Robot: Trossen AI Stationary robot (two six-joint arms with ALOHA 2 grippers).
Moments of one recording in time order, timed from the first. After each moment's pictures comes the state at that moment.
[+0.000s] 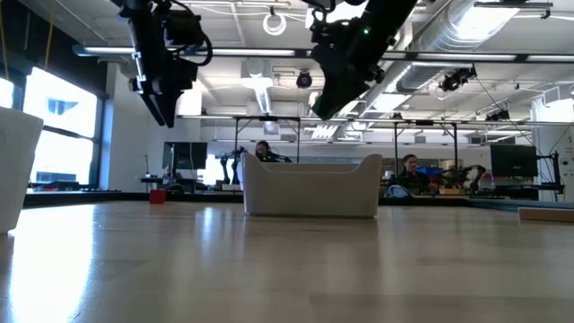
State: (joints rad) left arm 0.86 1.32 1.13 -0.99 -0.26 0.02; right arm -0.01 1.64 1.26 -0.58 0.54 0.29
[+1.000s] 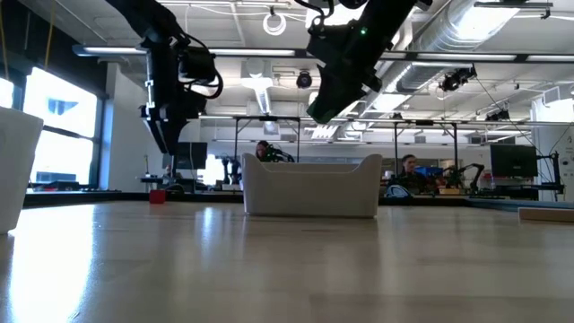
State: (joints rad) left arm 0.90 1.52 1.12 -0.96 -0.19 0.06; right arm -0.04 1.64 1.26 -0.55 0.41 0.34
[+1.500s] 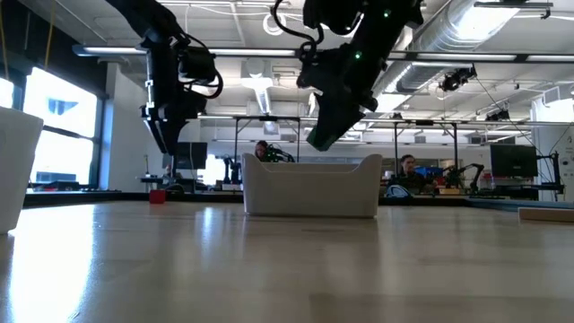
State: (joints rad) left arm 0.90 1.52 1.12 -0.96 -0.19 0.09; right arm -0.04 1.74 1.26 -0.58 0.36 0.33
